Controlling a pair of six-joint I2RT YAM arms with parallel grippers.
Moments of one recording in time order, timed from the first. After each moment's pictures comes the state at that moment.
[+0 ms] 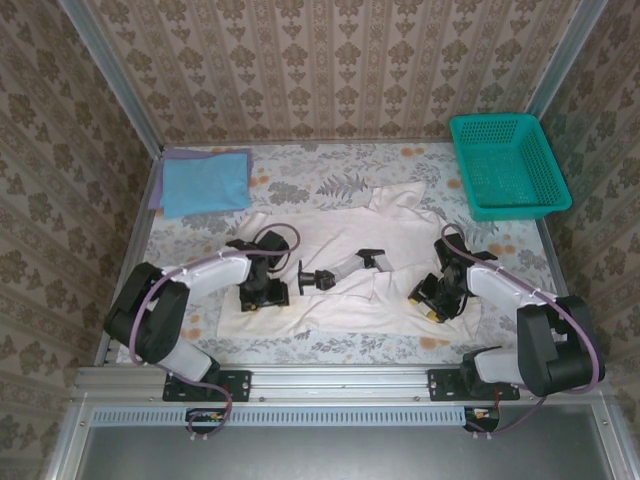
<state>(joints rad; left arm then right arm) -0.65 1.51 0.78 -0.83 0.06 -0.73 0.16 1.31 0.60 -0.76 -0.31 0.85</state>
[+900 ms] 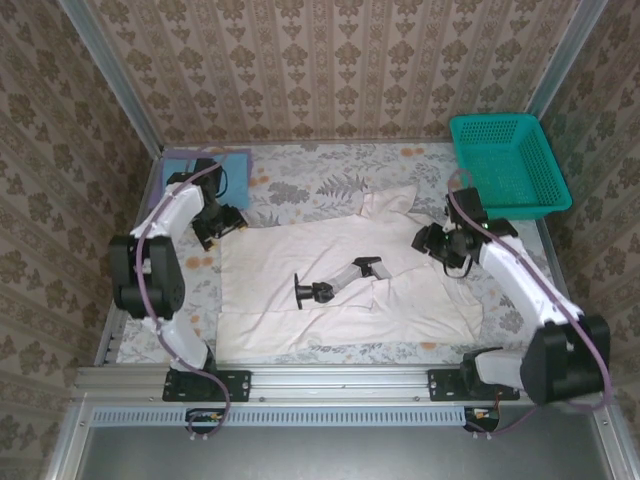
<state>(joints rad) -0.09 1.82 1.39 -1.01 0.08 -0.62 0.13 1.32 0.99 -0.78 -0.17 0.62</state>
